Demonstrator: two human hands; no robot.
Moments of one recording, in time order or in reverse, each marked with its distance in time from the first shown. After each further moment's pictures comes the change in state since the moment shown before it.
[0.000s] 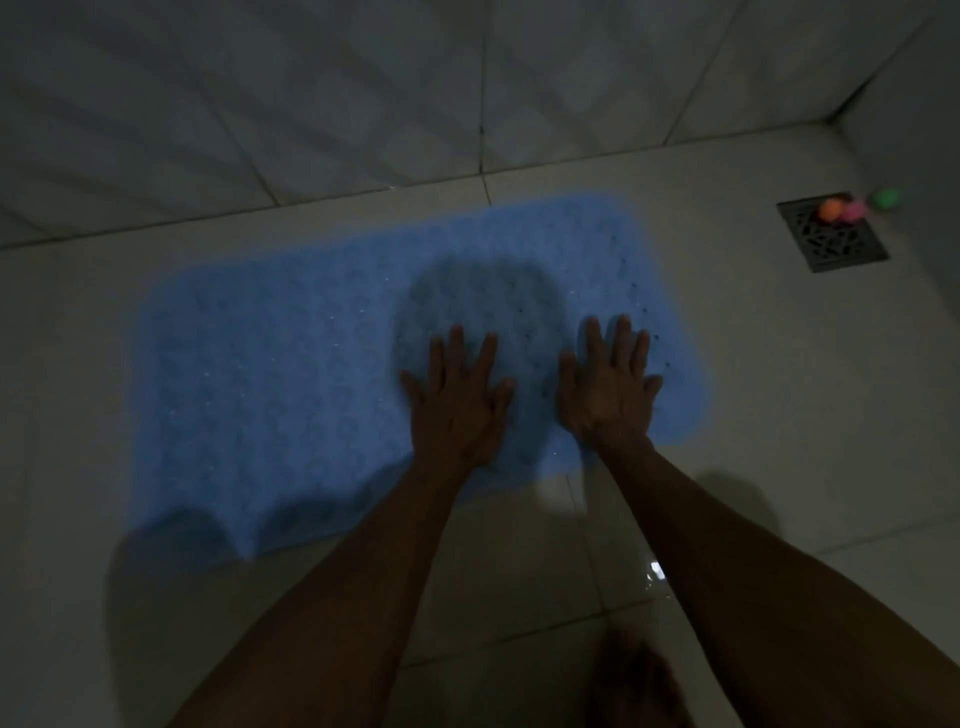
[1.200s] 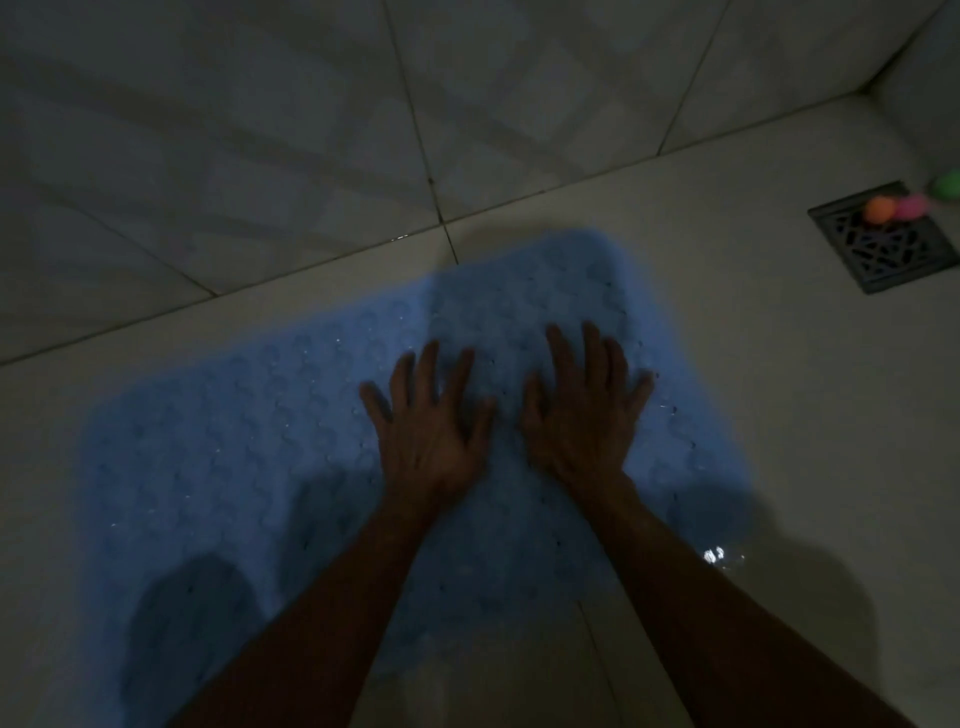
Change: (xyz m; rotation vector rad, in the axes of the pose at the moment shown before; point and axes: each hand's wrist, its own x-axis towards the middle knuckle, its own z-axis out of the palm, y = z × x) left_hand 0.102 -0.001 -0.012 0.157 0.149 0.077; right_hand 0.077 -0.034 0.009 0.033 0.315 -0.095
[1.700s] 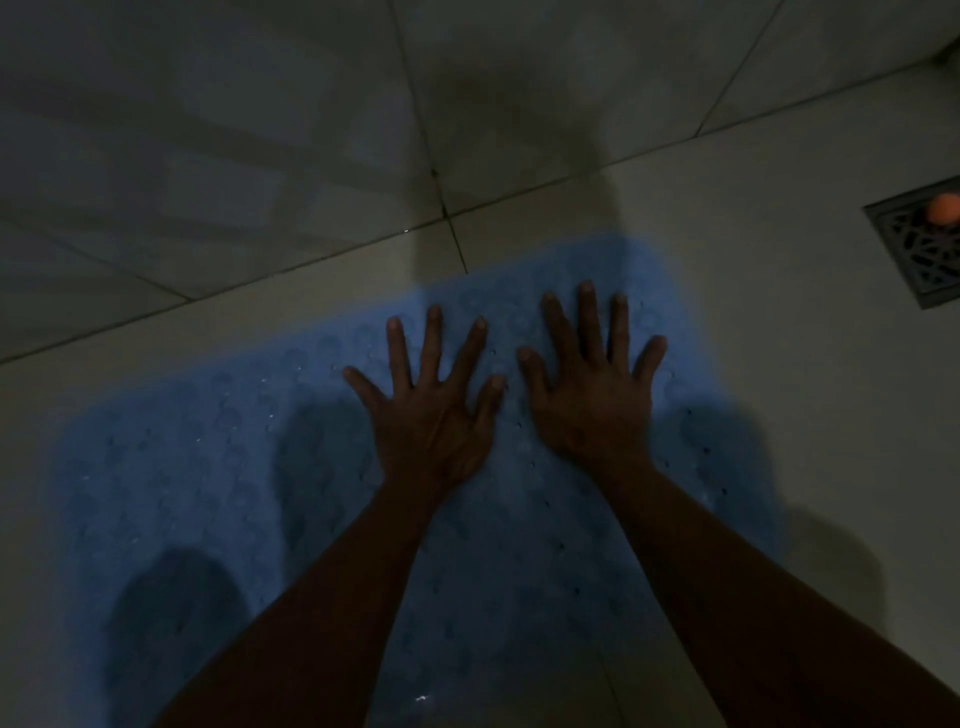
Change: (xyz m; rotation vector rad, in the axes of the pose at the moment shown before) left_hand 0.048 -0.010 0.013 0.132 -0.001 0.001; right_hand 0.055 0.000 0.024 -0.131 -0.096 -0.096
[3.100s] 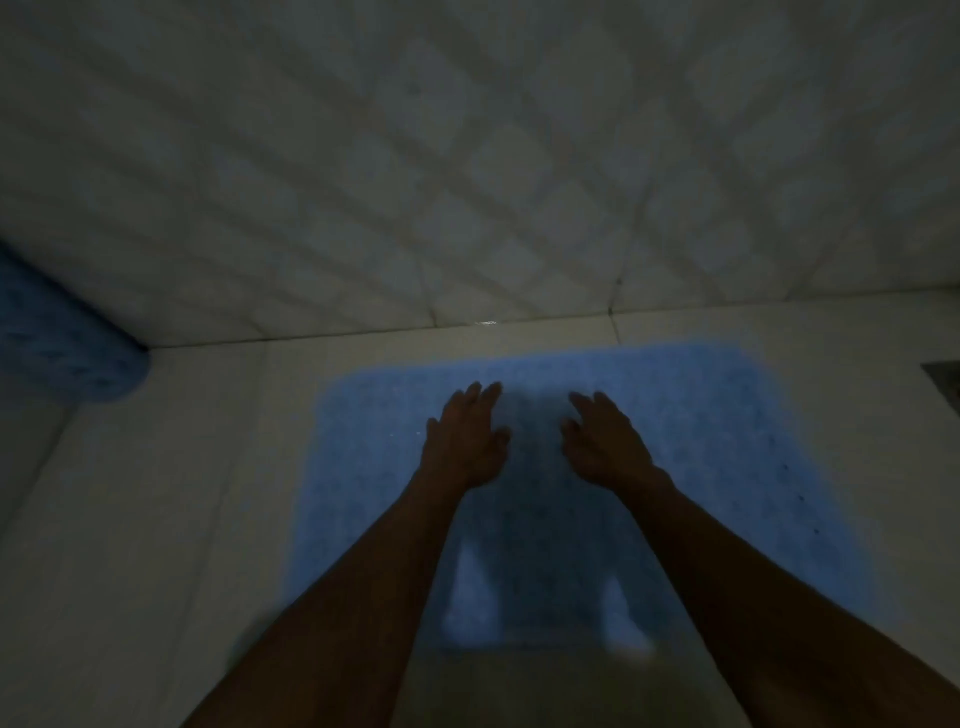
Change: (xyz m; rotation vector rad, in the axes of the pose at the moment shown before) left_hand -0.104 -0.130 -0.122 -0.407 -0.194 -0.186; right_hand -0.077 -0.146 -0.067 0.265 -0.432 -0.128
